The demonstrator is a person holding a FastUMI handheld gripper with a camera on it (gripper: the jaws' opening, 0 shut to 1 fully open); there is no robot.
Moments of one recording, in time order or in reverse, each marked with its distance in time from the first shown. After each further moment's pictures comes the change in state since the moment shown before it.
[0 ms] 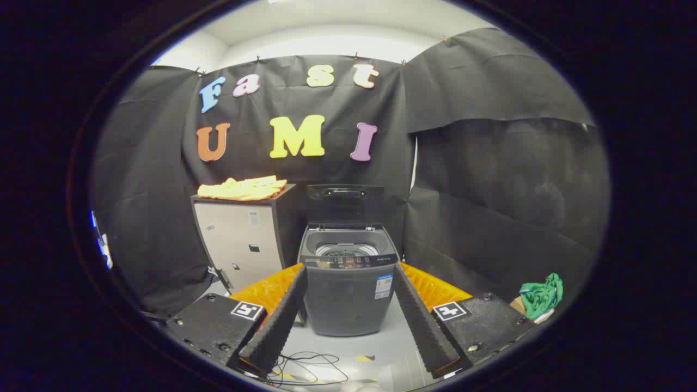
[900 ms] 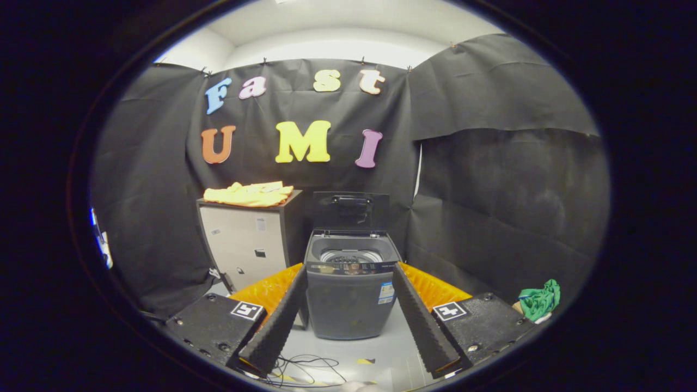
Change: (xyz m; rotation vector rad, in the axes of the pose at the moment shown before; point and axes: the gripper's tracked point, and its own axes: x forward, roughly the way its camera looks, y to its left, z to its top) arm -0.003 0.014 0.008 -0.002 -0.004 0.006
